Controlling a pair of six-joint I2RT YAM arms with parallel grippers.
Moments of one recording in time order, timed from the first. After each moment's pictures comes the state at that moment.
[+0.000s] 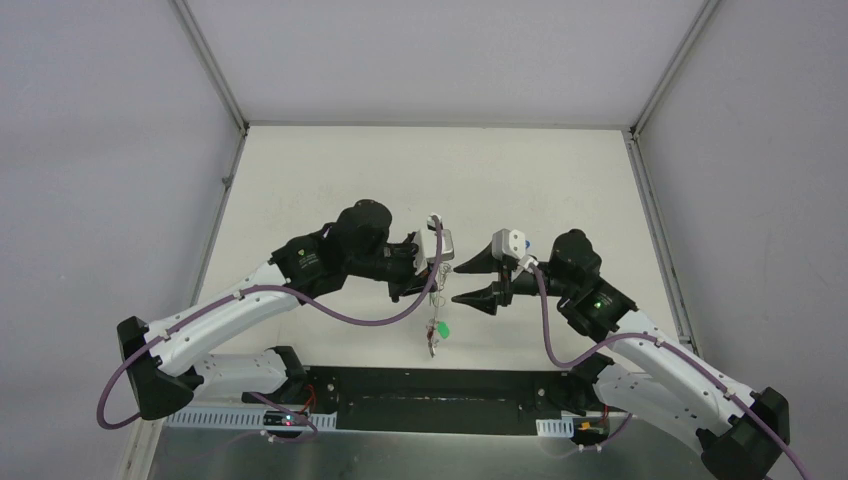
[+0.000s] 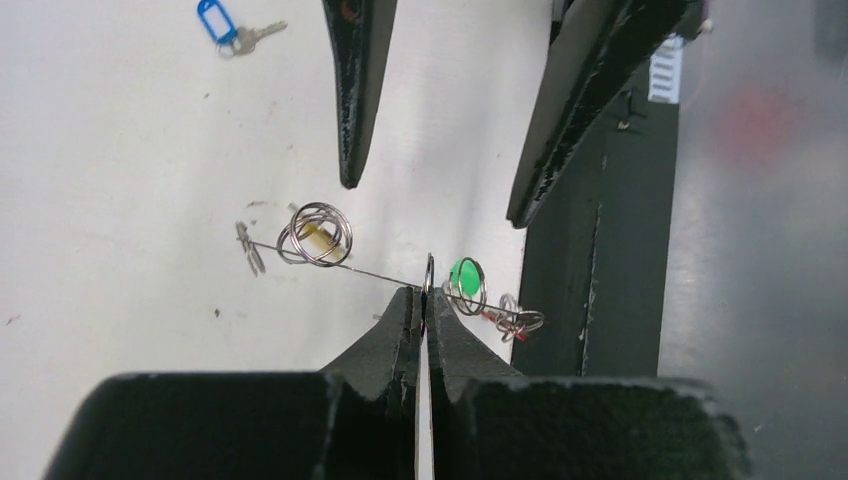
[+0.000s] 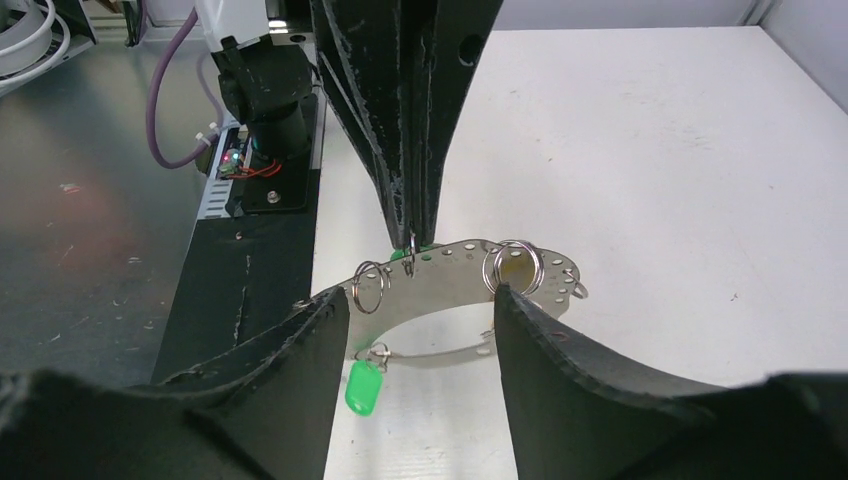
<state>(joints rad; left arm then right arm) -0.95 1.08 1.05 -0.42 0.45 0.16 0.73 0.80 0.60 0.07 -0.79 -0.13</state>
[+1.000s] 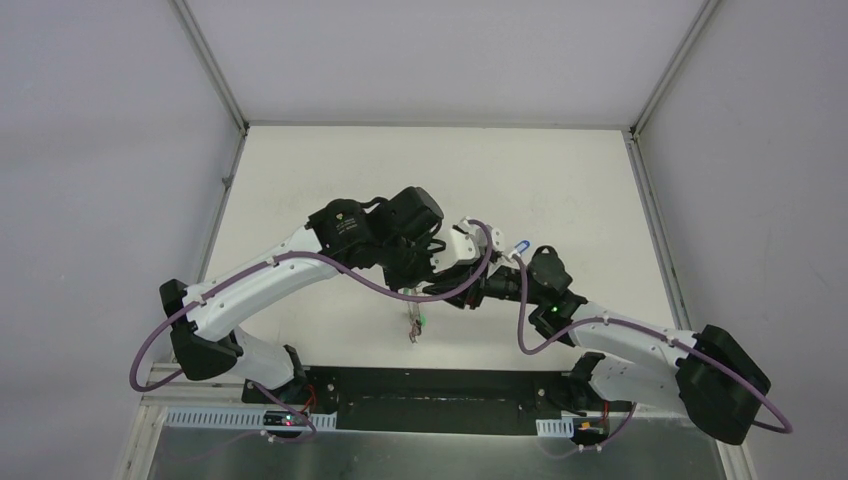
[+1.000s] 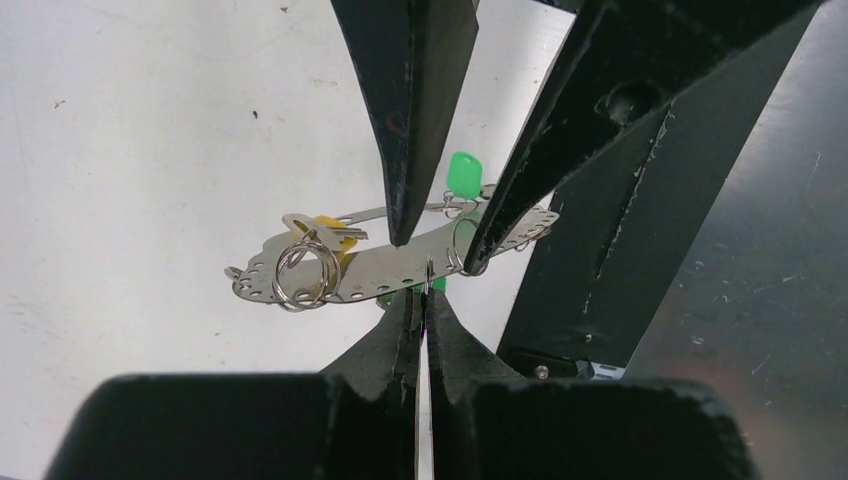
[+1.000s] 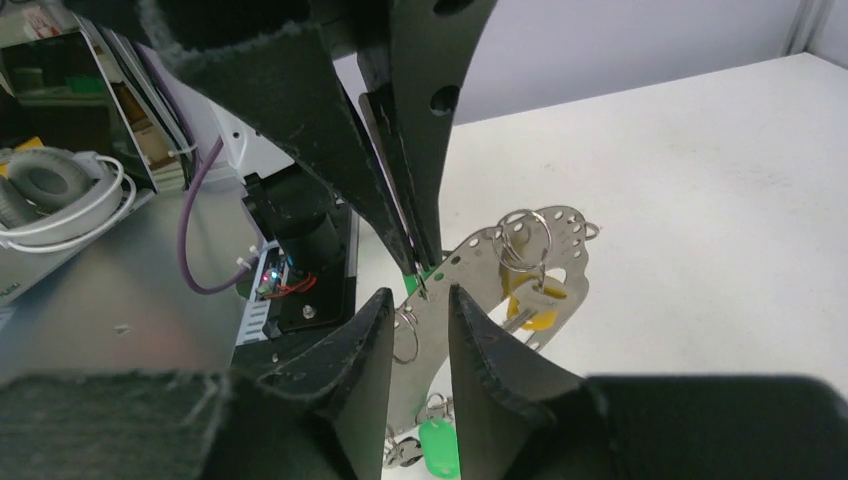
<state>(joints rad) -1.07 1.41 1.59 -1.15 0.09 0.26 0.86 1.06 0.42 0.79 -0.61 0.26</state>
